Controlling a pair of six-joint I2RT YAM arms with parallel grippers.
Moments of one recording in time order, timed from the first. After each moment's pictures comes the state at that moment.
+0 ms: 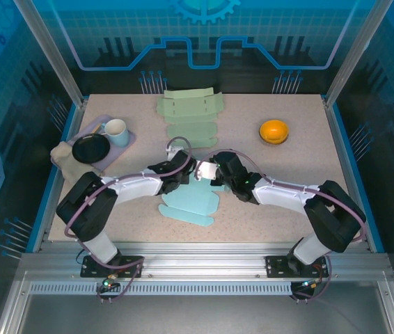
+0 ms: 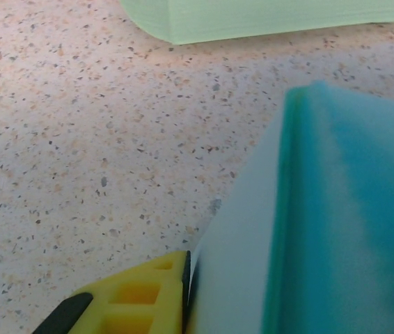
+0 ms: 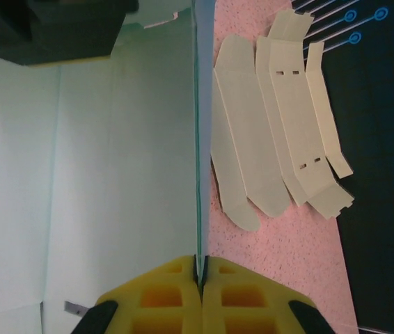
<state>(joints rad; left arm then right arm) -0.65 1.68 0.93 -0.24 -0.46 -0.58 0.75 1.55 0.82 0.14 0.23 -0.87</state>
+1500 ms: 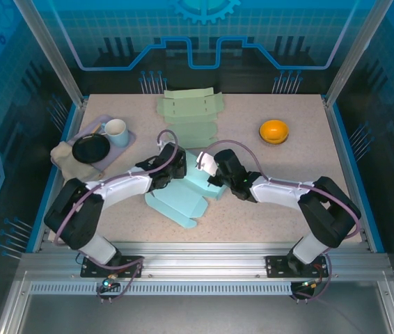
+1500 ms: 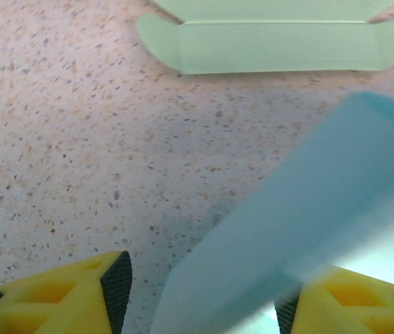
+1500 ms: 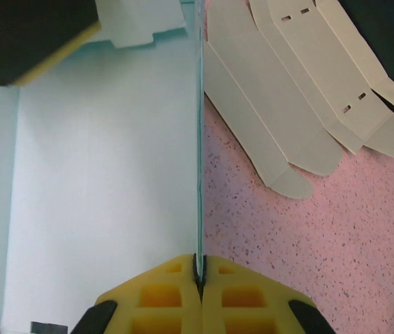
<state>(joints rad) -0.57 1.55 0.90 -0.24 -0.30 -0.55 0.73 1.60 0.83 0.13 0.21 -0.52</state>
